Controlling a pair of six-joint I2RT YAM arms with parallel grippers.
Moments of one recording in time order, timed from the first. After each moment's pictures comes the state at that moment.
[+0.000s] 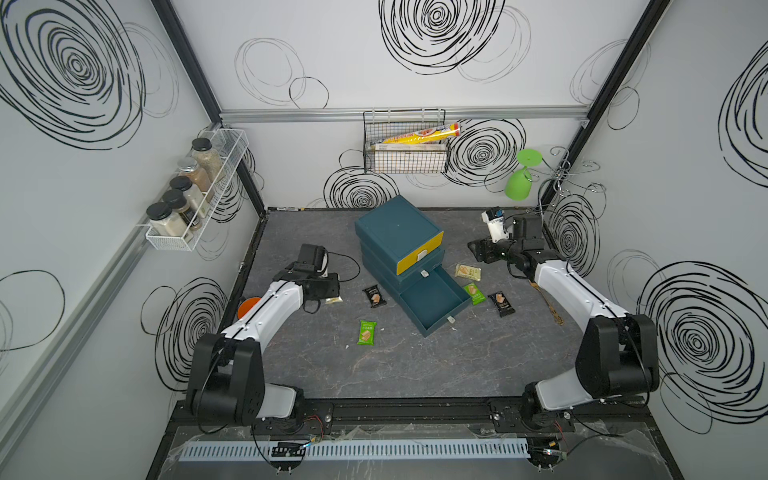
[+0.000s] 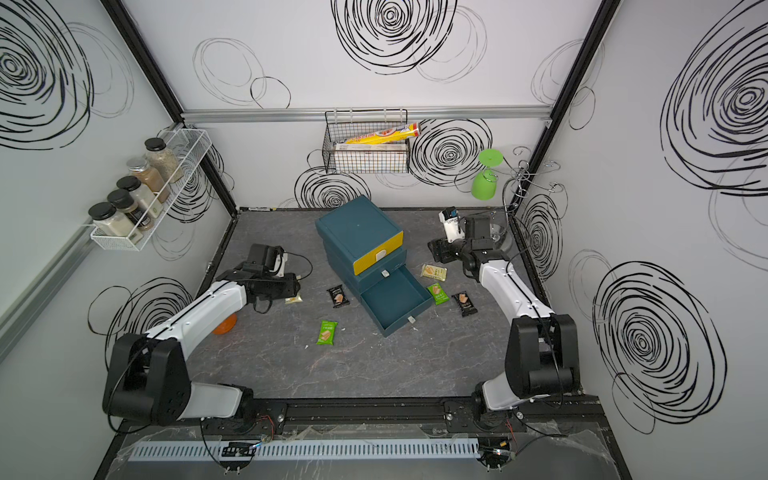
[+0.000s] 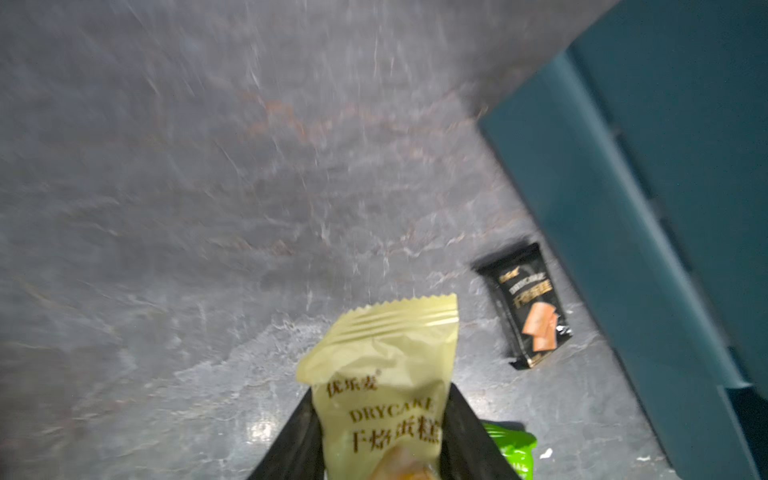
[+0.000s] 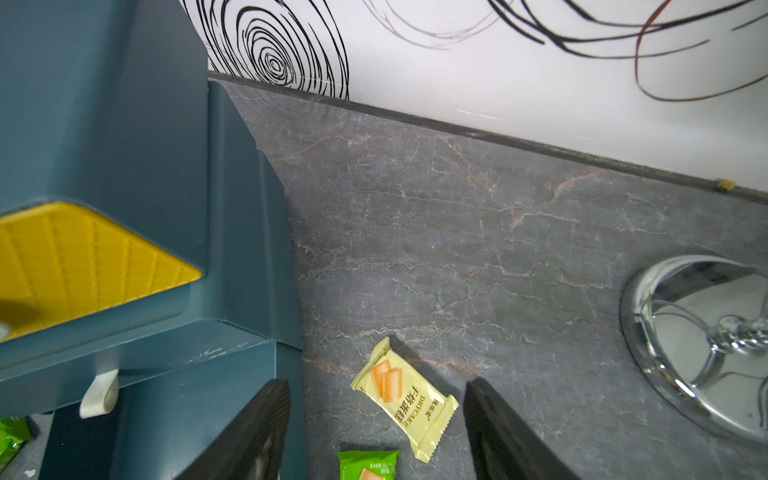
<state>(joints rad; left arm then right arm) -0.12 1.44 0.87 -0.53 0.13 -0.31 0.11 1.50 1.08 -0.24 -0.32 -0.09</state>
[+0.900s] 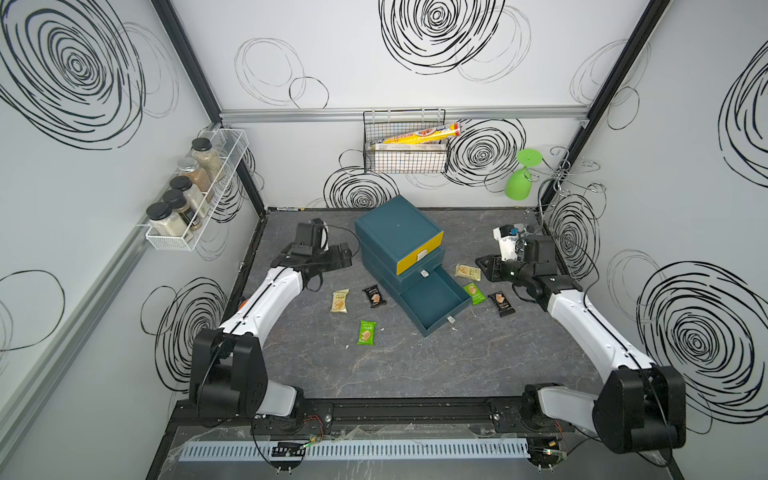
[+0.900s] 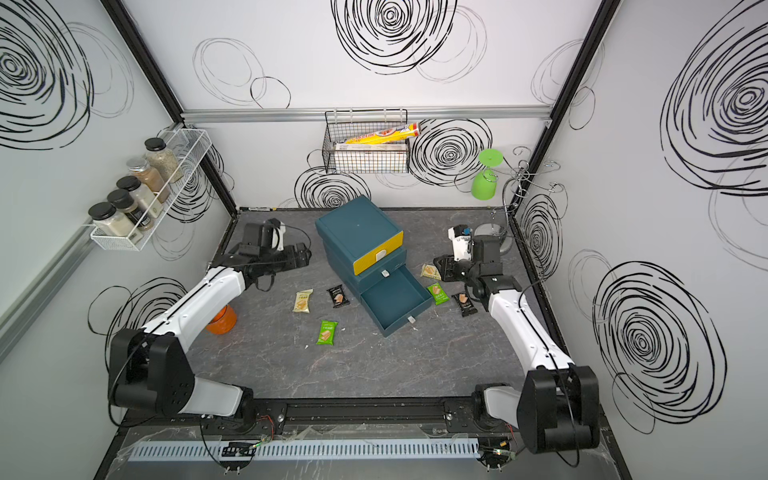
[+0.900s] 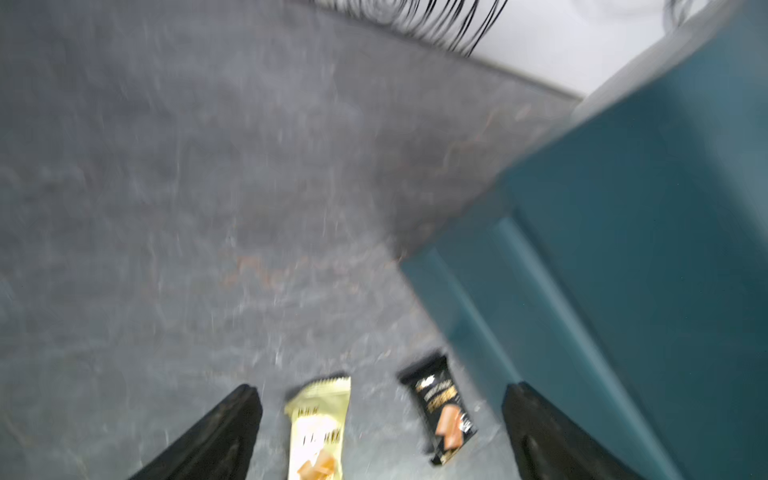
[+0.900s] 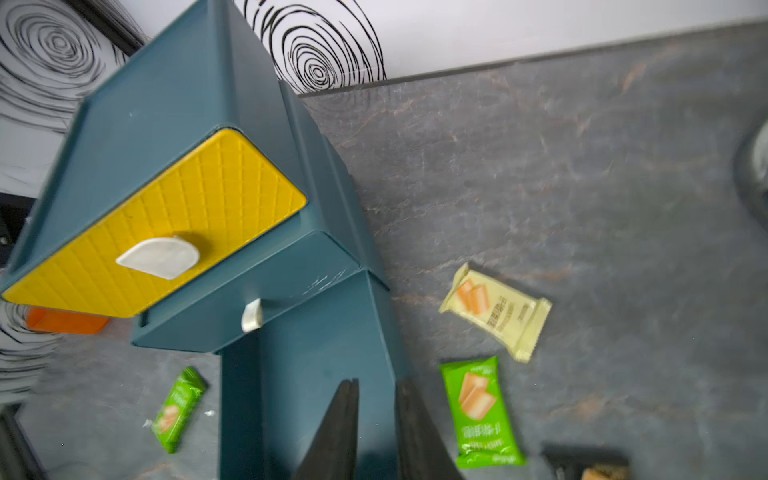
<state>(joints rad) -0.12 1.45 1.19 -0.44 0.13 -0.34 0.11 1.17 0.82 -0.30 -0.45 0.21</state>
